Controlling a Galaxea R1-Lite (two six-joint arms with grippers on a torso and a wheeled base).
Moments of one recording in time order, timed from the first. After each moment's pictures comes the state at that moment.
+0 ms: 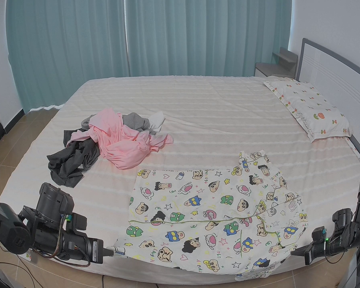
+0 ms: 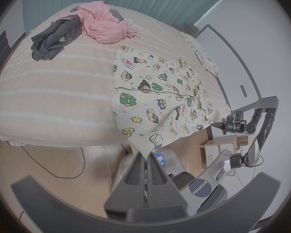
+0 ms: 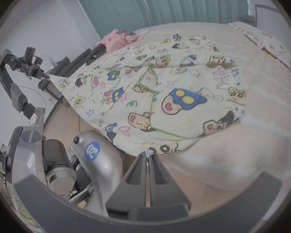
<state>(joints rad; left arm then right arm) -0.37 1.58 -0.38 -0.19 -0.29 -0.37 -0.33 2.34 -0.02 -1.13 0.64 -0.66</state>
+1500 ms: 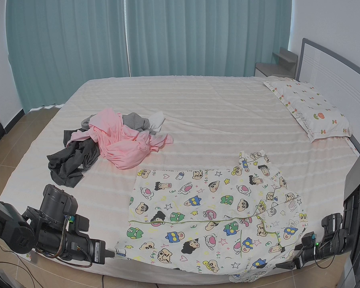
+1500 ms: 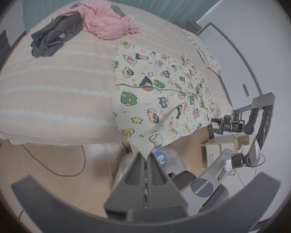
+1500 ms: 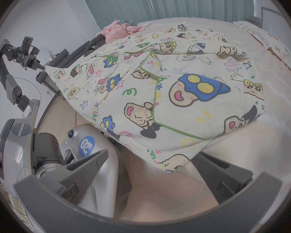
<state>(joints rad) -0.37 1.61 -0.38 -0.19 -0.29 -0.37 -0.20 2.51 -0.02 -1.32 0.55 -0.58</state>
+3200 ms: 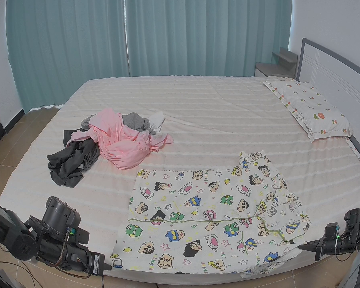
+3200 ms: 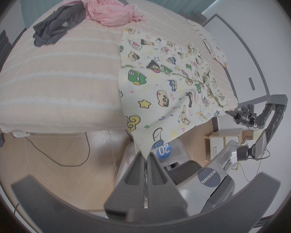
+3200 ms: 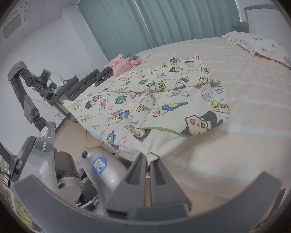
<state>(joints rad) -0.39 1.63 -0.32 -0.13 -0.27 -0.37 -0.51 2.29 -0.02 -1.05 0.88 -0.74</state>
